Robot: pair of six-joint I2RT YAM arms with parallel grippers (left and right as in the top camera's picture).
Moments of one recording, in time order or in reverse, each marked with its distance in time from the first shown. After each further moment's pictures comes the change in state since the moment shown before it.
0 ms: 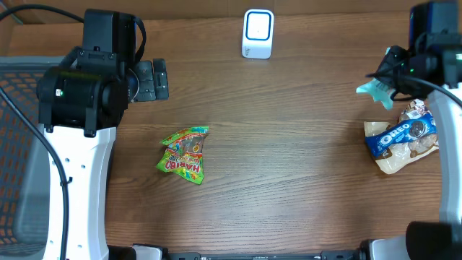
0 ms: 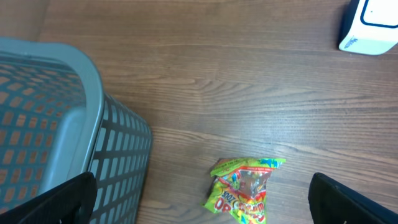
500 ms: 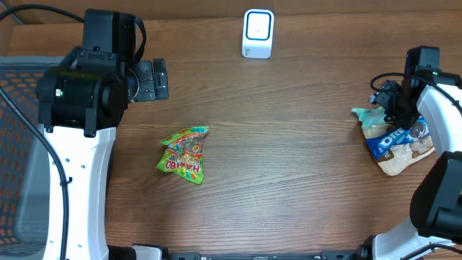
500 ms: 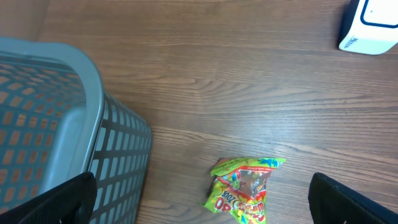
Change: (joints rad) left arm 0.000 0.000 0.000 0.000 0.000 0.000; right arm -0.160 0.171 -0.307 0.246 -0.155 0.005
